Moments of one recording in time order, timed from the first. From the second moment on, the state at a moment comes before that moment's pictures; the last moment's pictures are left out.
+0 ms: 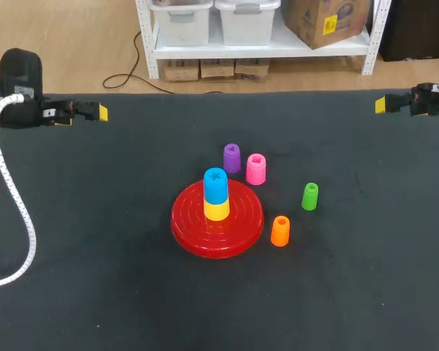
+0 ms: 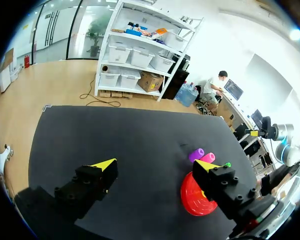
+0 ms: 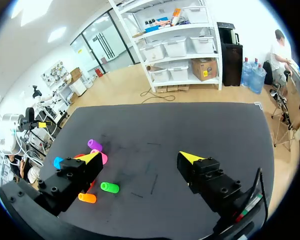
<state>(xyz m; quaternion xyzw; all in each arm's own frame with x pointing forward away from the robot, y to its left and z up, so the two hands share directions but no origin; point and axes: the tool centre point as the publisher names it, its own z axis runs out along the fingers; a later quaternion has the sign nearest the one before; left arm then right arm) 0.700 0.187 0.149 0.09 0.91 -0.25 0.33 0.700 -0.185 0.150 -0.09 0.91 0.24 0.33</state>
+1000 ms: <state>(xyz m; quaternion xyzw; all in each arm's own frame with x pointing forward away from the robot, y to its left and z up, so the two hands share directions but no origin) 0.639 0.160 0.143 0.42 0.79 -0.24 0.38 0.700 -0.185 0.150 -0.09 0.91 0.24 0.33</state>
